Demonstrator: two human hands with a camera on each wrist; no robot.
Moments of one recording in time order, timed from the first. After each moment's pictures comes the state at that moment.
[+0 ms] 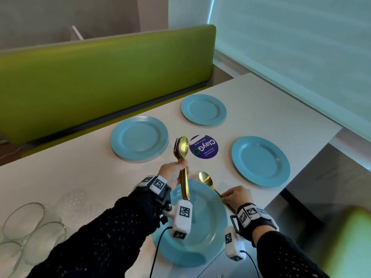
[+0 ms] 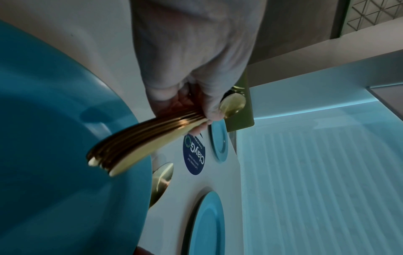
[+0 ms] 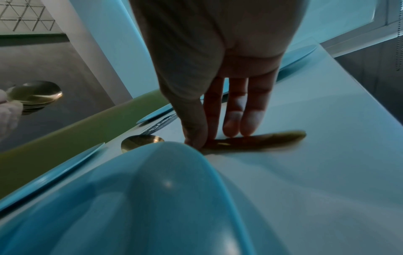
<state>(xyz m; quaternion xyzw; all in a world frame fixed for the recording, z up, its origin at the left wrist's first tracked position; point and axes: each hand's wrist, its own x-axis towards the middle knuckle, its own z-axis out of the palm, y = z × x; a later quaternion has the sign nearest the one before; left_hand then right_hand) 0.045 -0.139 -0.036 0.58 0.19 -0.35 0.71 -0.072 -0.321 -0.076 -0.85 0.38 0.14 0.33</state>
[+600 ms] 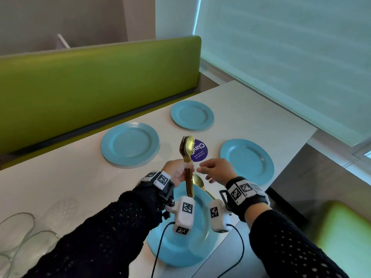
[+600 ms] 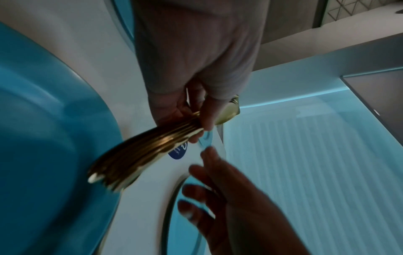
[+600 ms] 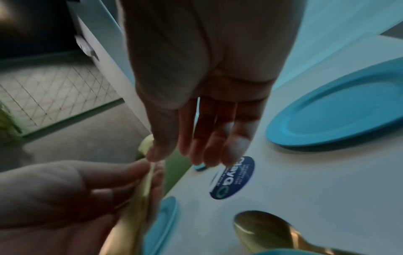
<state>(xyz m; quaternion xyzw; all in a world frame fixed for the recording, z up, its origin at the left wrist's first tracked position) 0.041 -0.163 -0.012 0.60 0.10 -0.40 0.68 -0.031 -0.293 0.008 -0.85 0.27 0.06 0.45</state>
